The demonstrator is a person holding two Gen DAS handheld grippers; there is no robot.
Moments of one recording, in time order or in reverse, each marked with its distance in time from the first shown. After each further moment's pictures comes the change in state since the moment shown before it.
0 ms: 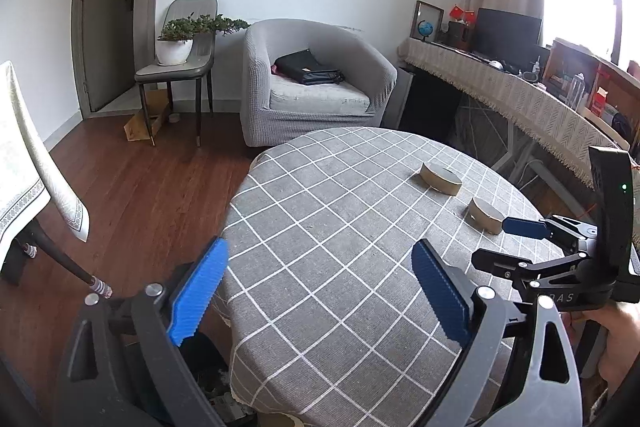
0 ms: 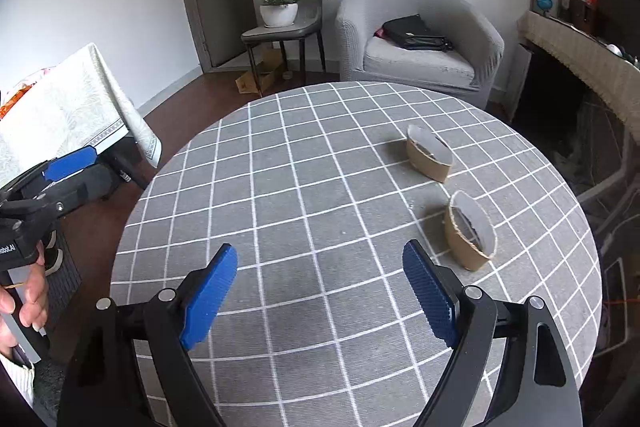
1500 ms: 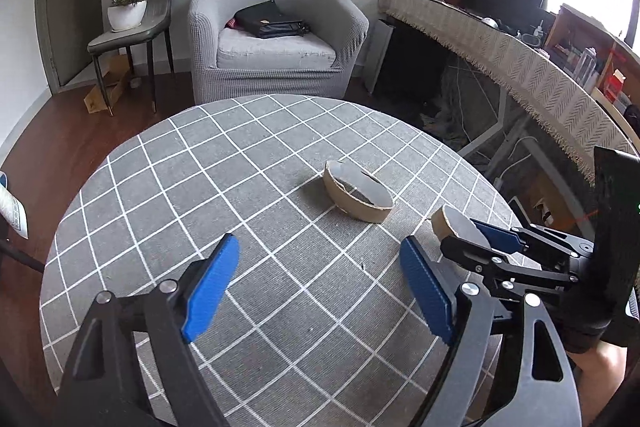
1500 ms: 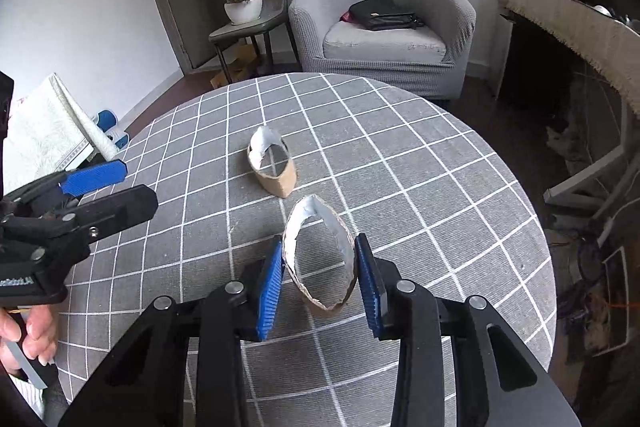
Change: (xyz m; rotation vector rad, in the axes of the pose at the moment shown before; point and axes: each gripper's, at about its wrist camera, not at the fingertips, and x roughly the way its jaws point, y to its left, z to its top) left arm 0.135 -0.138 0.045 -0.005 0.191 -0.037; right arm 0.023 -0.141 0.017 0.077 0.038 0.022
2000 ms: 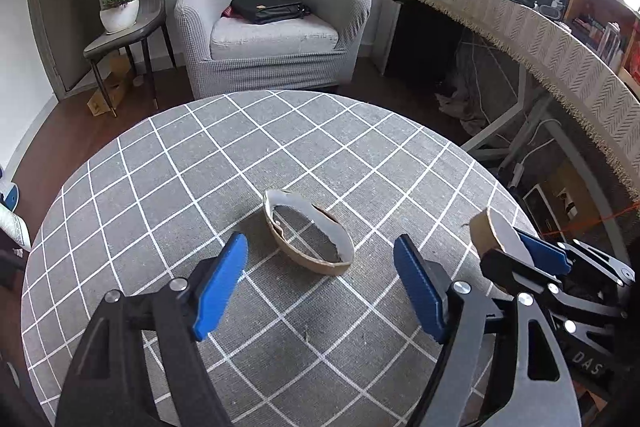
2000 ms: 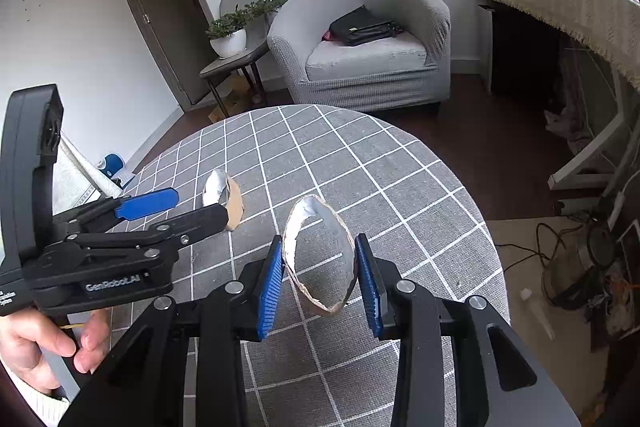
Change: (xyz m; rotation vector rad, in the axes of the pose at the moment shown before) left arm 0.064 -0.047 0.031 0.031 0.076 0.088; right arm -0.015 -0.055 0.004 0.121 -0.072 0.058
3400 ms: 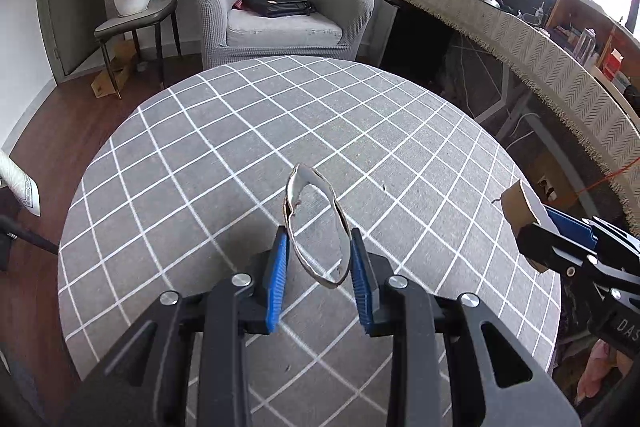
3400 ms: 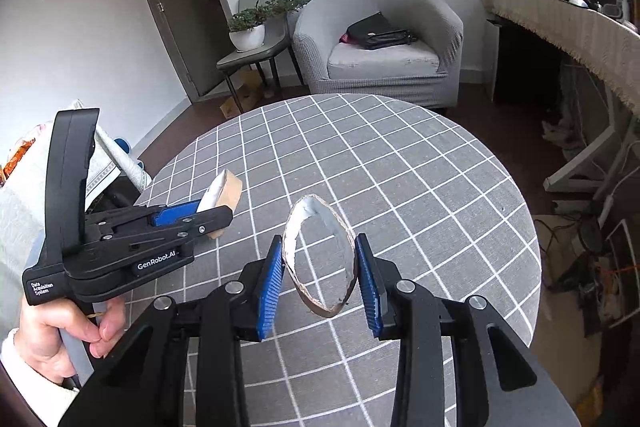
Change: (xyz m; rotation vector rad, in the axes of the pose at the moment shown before) left arm -0.089 0.074 -0.087 -0.020 -0.007 -0.076; right arm -0.054 0.095 -0.043 -0.056 -0.003 -0.028
